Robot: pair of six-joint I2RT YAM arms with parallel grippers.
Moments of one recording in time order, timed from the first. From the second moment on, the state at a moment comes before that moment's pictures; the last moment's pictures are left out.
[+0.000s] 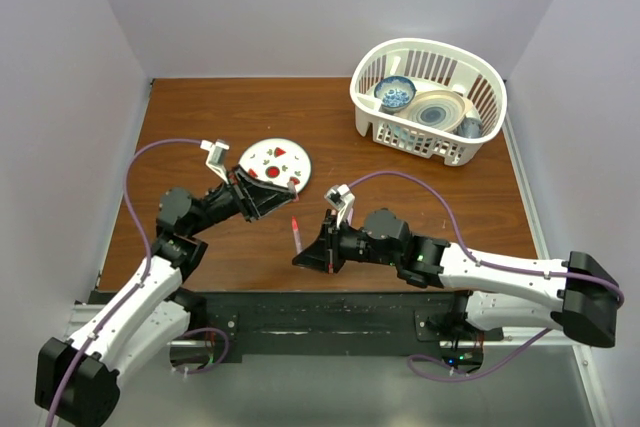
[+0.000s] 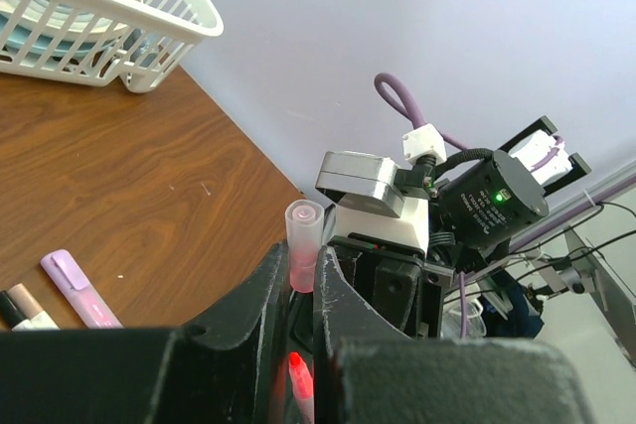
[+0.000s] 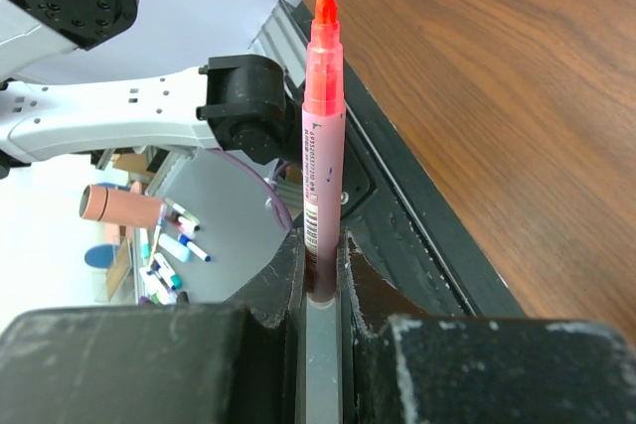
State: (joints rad) left arm -0.39 0.77 0.44 0.56 0.71 -0.95; right arm 1.15 1.10 0.63 0.24 -0.17 0.79
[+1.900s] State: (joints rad) left arm -0.39 0.68 0.42 0.44 0.65 -1.01; right arm 1.16 1.09 0.65 0.27 -0.12 0.79
